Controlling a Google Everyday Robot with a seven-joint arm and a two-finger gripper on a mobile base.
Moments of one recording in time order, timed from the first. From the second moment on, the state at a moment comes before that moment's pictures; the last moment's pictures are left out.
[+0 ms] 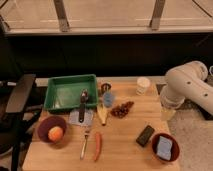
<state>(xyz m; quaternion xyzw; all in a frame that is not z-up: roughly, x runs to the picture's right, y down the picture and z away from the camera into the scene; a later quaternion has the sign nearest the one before) 0.285 0.106 0.684 -0.28 0.02 0.02 0.96</state>
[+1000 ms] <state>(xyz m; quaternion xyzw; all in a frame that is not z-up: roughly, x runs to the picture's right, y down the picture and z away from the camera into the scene) 0.253 0.084 0.678 -0.28 -0.04 -0.04 0.96</state>
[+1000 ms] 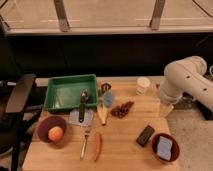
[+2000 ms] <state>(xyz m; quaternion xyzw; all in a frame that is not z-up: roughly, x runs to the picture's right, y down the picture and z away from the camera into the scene) 0.098 0.090 0.659 -0.29 -0.18 -0.14 0.93</state>
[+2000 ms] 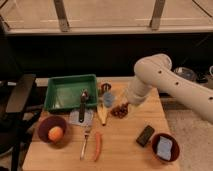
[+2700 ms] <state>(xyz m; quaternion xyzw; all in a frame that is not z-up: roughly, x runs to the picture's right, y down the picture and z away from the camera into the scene) 0.039 0.090 0.672 -0.28 -0.22 -0.18 0.91</state>
